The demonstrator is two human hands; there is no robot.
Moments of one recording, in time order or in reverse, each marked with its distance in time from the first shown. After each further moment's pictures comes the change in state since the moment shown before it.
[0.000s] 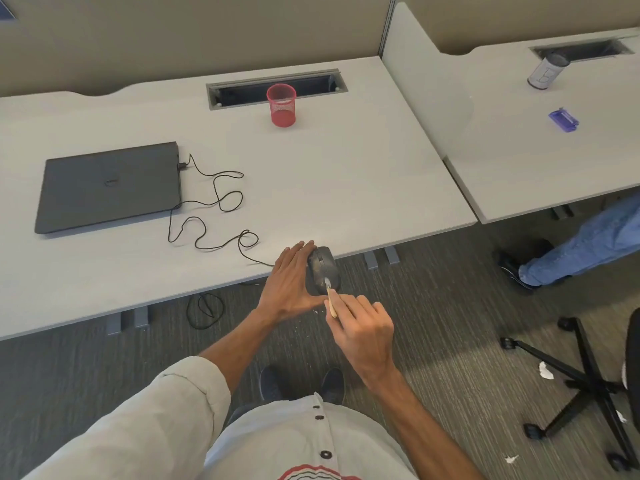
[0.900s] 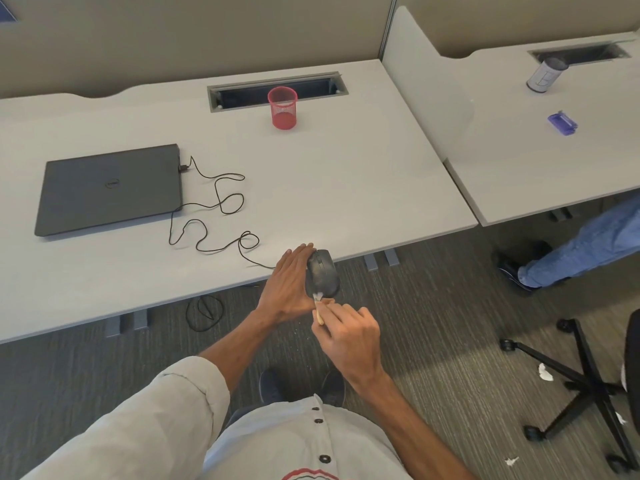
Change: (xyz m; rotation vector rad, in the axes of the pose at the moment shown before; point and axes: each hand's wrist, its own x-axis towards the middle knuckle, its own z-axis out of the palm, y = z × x) left_hand 0.002 -0.006 -0.004 -0.017 -0.032 0.012; right_hand 0.004 -0.021 0.007 0.082 -0.069 0.021
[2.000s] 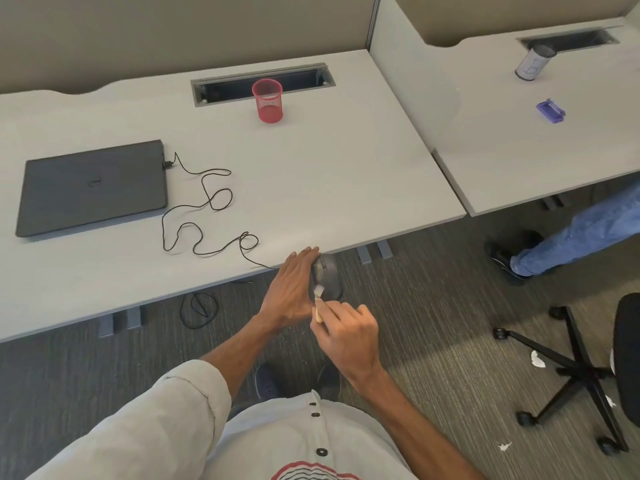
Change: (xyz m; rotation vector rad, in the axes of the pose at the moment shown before) left_hand -0.004 0.023 0.027 0.034 -0.039 0.060; right_hand -0.010 0.024 -0.010 -0.007 0.003 0.044
